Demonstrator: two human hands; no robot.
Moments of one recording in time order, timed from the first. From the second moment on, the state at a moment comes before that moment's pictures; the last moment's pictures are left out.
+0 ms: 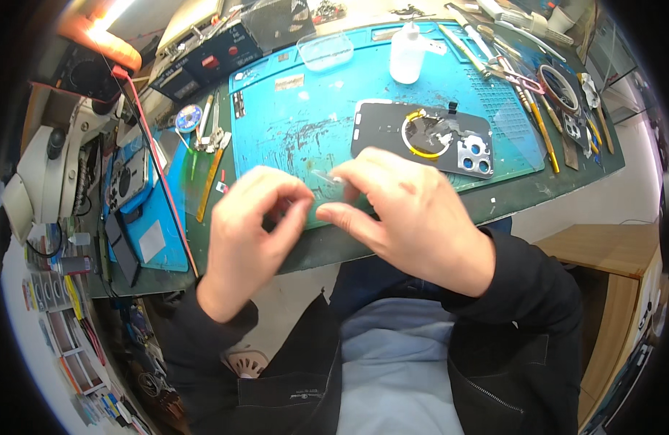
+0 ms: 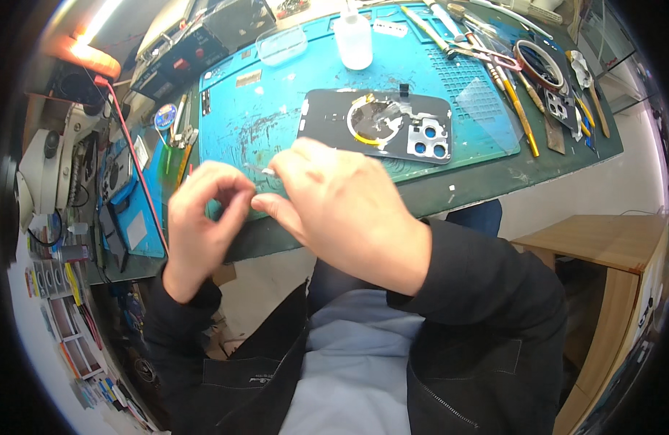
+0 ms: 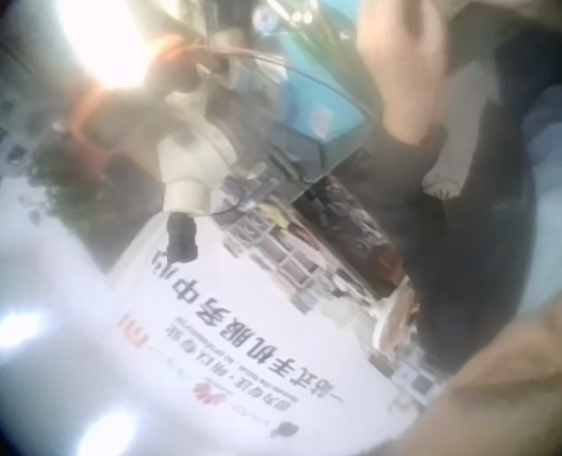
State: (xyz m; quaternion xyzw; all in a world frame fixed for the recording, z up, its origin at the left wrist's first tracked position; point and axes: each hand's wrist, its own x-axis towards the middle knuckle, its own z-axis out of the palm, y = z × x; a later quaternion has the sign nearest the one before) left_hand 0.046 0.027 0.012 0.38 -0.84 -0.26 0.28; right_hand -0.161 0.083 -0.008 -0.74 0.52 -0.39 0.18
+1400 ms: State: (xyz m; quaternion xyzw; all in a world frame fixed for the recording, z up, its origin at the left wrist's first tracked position) left_hand 0.057 -0.014 0.013 0.37 -0.84 -0.37 0.16; right_hand -0.166 0.067 -0.029 -0.82 0.43 -0.35 -0.07
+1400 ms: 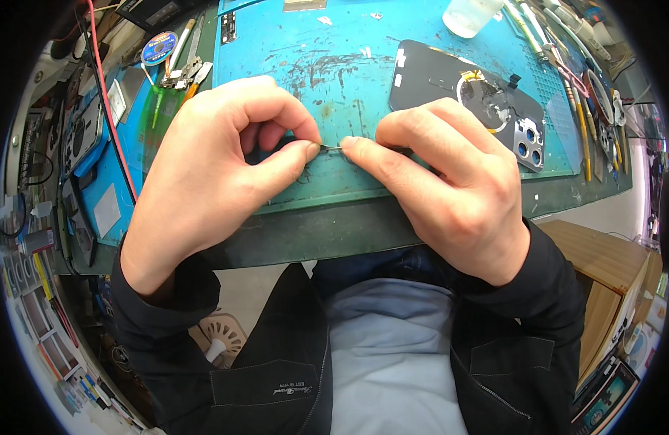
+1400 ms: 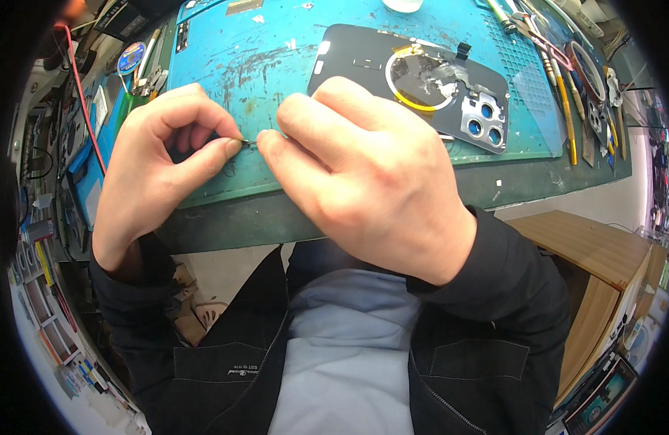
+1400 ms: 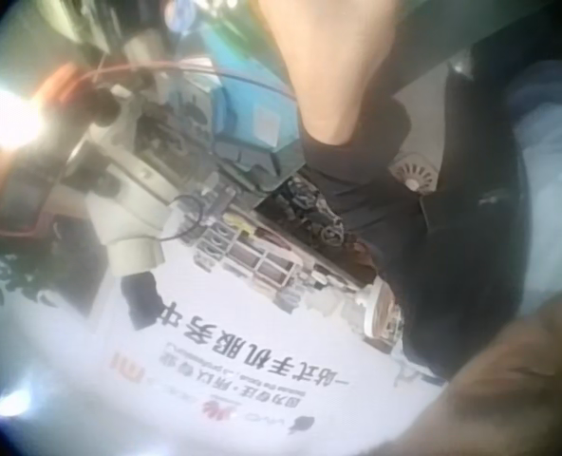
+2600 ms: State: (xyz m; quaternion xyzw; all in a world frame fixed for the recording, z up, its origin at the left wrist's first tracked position) left_hand 0.088 -0.036 0.010 0.41 -0.68 -0.54 0.30; right_hand -0.156 0.090 -0.024 -0.84 0.39 -0.38 -0.09
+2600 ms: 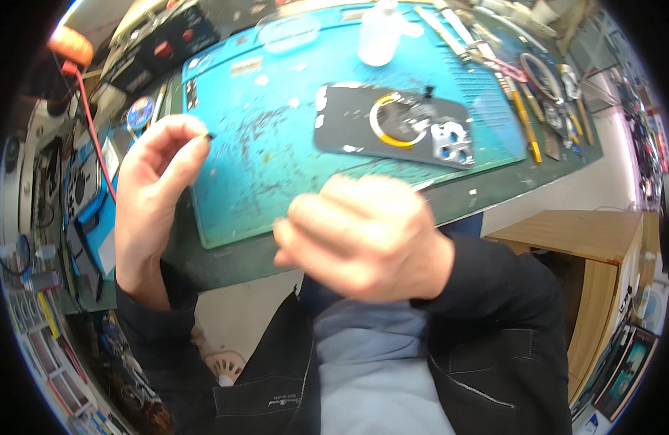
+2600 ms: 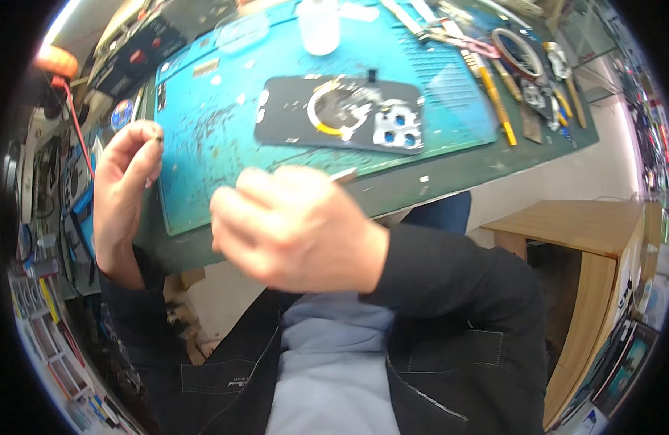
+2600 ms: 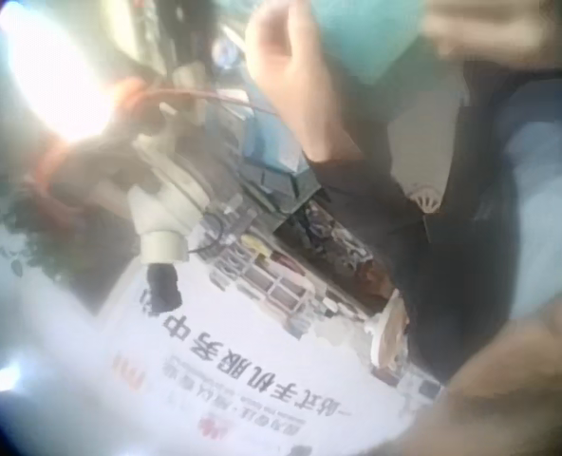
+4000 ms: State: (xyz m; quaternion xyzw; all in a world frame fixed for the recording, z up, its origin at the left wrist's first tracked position) left_hand 0.029 -0.009 0.053 0.45 -0.85 -0.25 0.07; right_hand -0.371 0.153 0.048 -0.63 0.73 -0.26 -0.06
